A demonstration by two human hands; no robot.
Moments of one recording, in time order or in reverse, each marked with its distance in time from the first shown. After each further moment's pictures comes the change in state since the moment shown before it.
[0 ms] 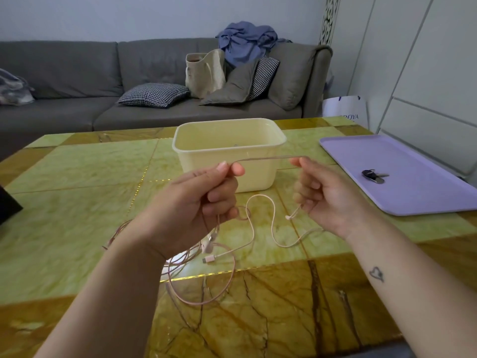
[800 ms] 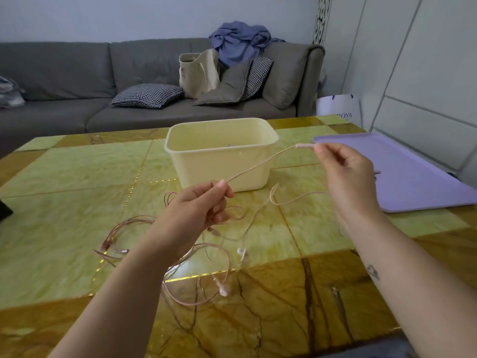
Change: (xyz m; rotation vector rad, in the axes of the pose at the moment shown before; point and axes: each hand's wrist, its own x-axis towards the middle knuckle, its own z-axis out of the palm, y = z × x) left_hand 0.010 -0.031 -0.013 0.334 0.345 0.013; right_hand -0.006 -0.013 -0.010 -0.625 0.505 -0.458
